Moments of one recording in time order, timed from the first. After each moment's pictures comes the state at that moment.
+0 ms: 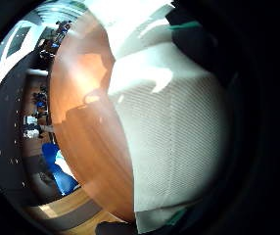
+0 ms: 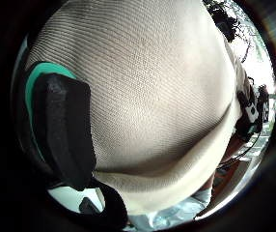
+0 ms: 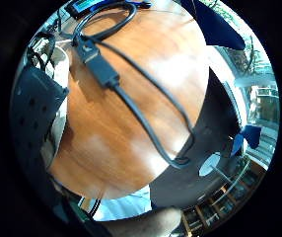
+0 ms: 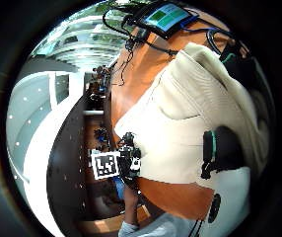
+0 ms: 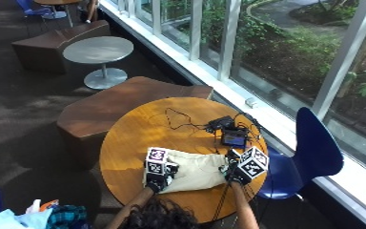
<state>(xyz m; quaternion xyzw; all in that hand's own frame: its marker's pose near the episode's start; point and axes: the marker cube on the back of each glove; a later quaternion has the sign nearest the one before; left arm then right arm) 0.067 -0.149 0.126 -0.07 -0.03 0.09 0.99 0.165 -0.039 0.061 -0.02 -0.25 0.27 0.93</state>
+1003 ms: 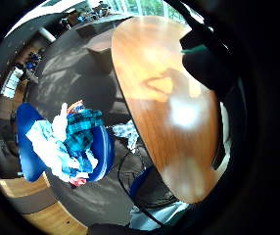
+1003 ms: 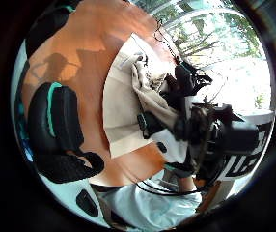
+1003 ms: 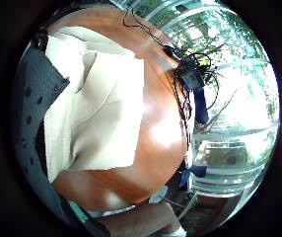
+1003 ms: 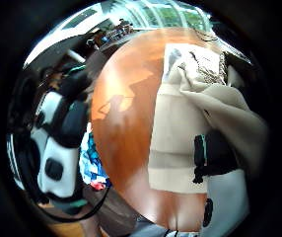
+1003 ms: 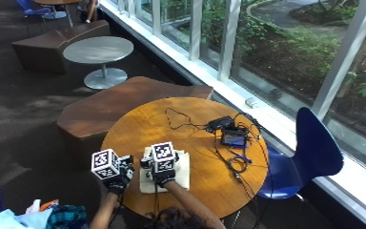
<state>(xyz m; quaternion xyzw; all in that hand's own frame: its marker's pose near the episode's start) -0.106 -0.108 0.044 0.04 0.12 -0.09 0.99 -0.157 -0.107 0.039 0.03 0.03 -0.02 1.00</state>
